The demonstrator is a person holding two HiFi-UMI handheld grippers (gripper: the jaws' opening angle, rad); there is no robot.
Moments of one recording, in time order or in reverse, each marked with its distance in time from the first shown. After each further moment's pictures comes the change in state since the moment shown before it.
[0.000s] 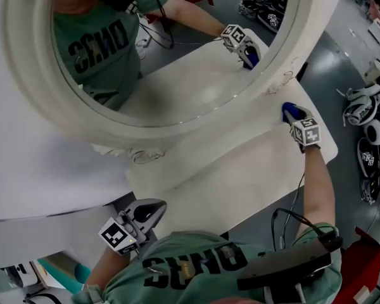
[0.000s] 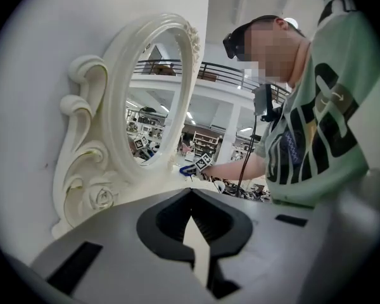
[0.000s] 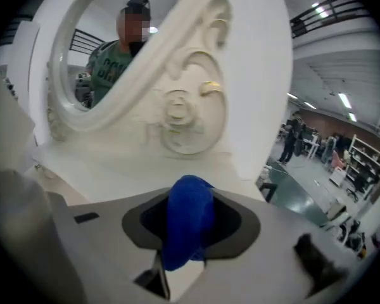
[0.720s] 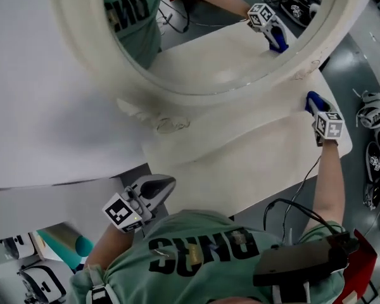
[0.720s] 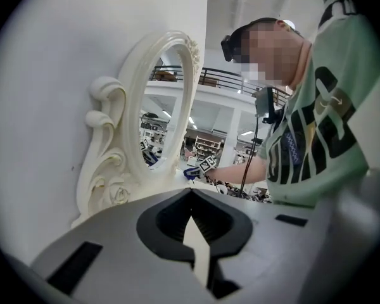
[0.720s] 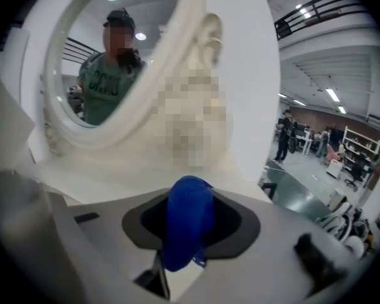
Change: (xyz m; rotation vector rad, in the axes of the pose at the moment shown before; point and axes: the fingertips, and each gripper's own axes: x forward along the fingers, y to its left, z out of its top) left arm -0.037 -0.007 0.012 0.017 -0.036 0.037; right arm -0.036 0.008 0.023 0.094 -0.040 -0.038
